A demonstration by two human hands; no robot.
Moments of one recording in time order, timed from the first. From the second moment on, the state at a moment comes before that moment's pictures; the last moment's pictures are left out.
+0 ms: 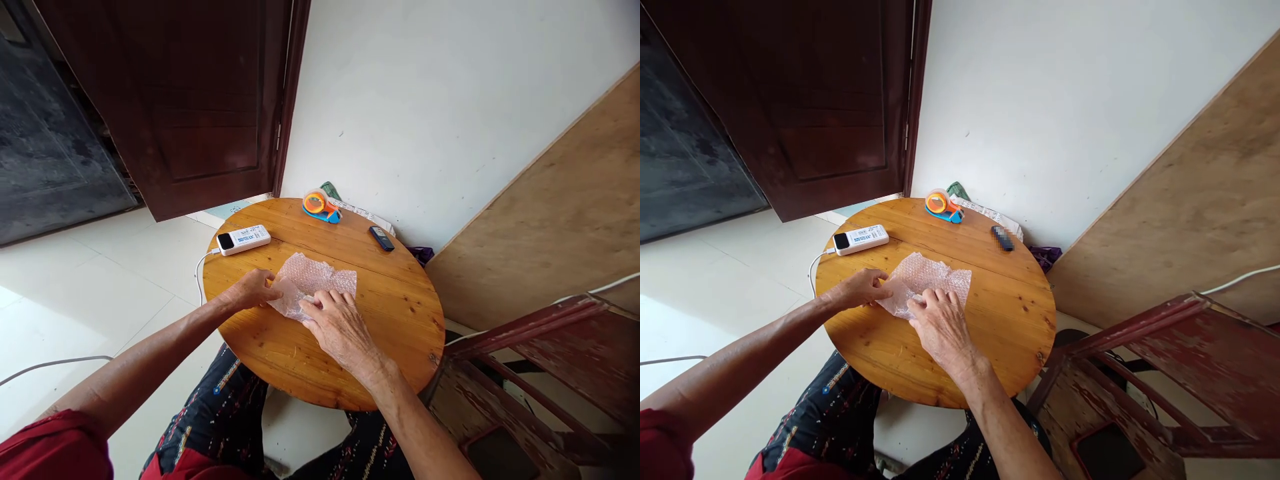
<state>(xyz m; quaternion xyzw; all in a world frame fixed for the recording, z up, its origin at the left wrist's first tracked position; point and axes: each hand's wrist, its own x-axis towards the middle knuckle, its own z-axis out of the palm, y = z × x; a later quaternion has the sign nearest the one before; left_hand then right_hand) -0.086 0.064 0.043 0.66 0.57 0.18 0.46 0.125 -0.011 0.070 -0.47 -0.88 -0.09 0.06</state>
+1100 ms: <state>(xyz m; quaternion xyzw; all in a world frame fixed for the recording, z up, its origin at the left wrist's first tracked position) -0.017 0.038 0.071 0.86 0.46 0.09 0.19 0.165 -0.034 0.025 -0.73 -0.55 0.20 0.35</state>
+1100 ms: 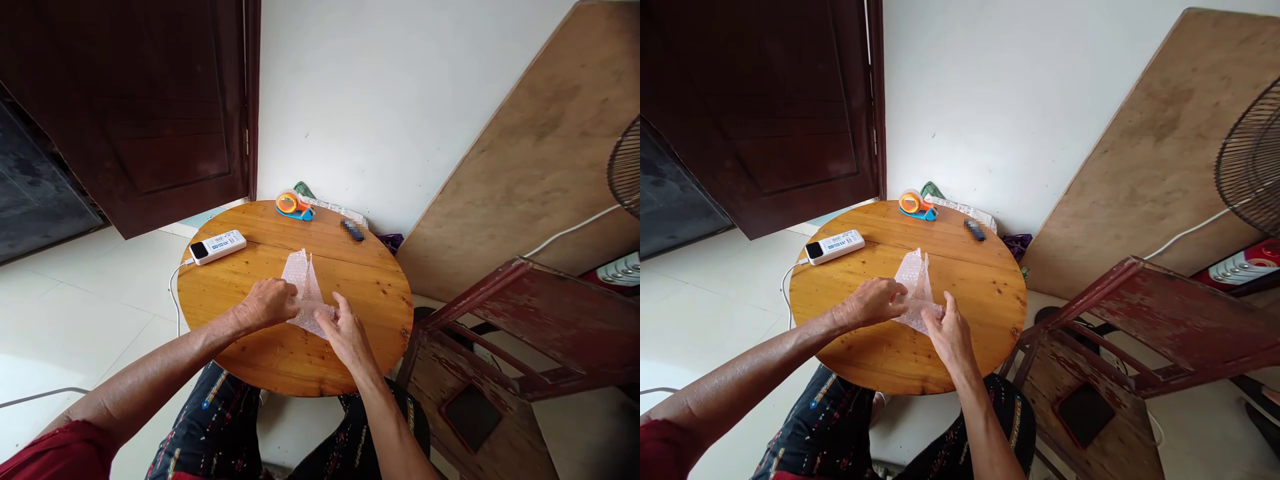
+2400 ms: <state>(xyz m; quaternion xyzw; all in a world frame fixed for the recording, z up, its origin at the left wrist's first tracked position) -0.009 0.043 0.057 0.87 0.45 0.09 0.16 0.138 -0.006 0.023 -0.70 -0.48 0.26 0.46</state>
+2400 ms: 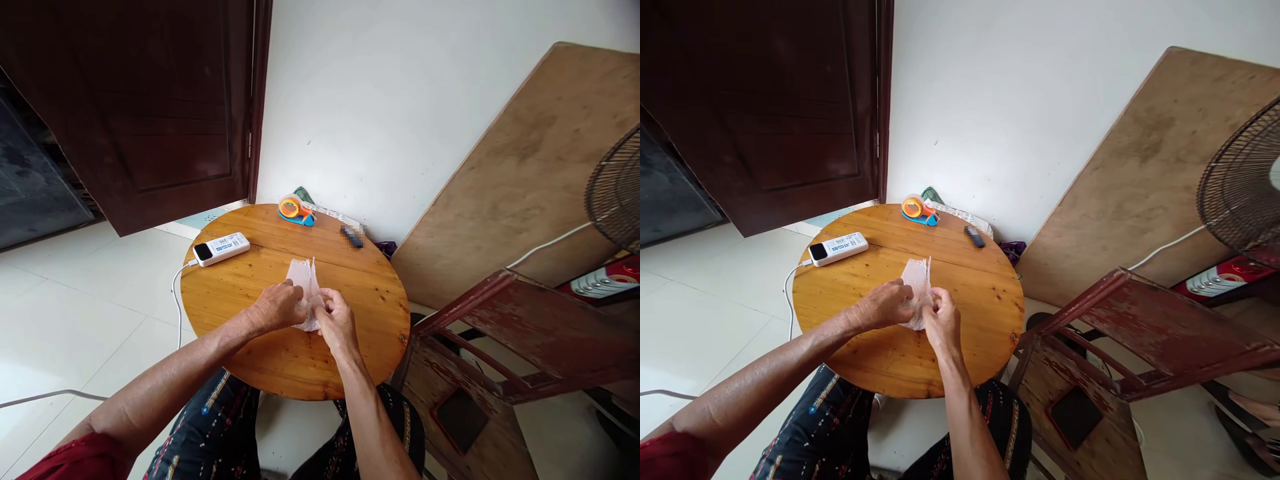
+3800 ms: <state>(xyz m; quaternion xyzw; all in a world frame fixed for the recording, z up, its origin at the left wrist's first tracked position) -0.020 0.051 0.056 0.84 0.46 0.10 0.27 0.173 0.005 0.025 -0.61 -0.58 0.27 0.47</state>
